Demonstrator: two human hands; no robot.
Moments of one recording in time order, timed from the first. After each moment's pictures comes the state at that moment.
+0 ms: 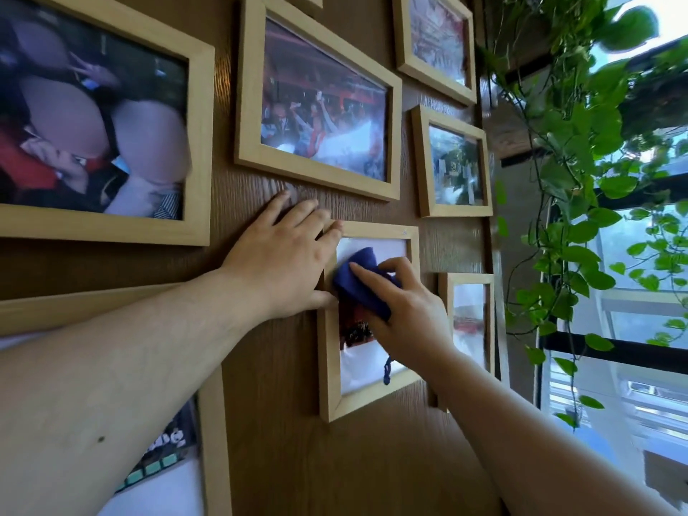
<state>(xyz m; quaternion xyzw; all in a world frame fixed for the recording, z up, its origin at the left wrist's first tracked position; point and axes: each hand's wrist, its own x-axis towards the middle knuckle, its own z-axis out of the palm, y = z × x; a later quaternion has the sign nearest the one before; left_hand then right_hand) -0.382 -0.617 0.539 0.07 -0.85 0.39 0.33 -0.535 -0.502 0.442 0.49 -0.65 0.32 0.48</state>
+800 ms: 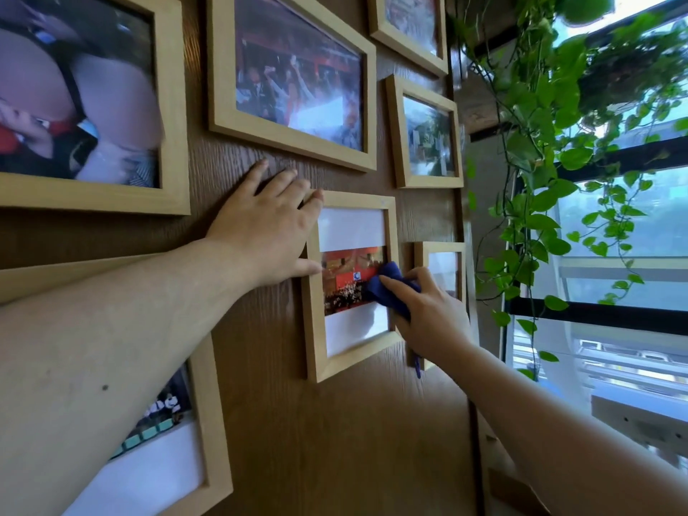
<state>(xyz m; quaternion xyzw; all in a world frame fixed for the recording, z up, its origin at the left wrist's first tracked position) -0.382 -0.619 0.536 0.08 -0.85 0.40 0.34 -0.568 -0.471 0.387 0.39 -0.78 0.26 0.42</state>
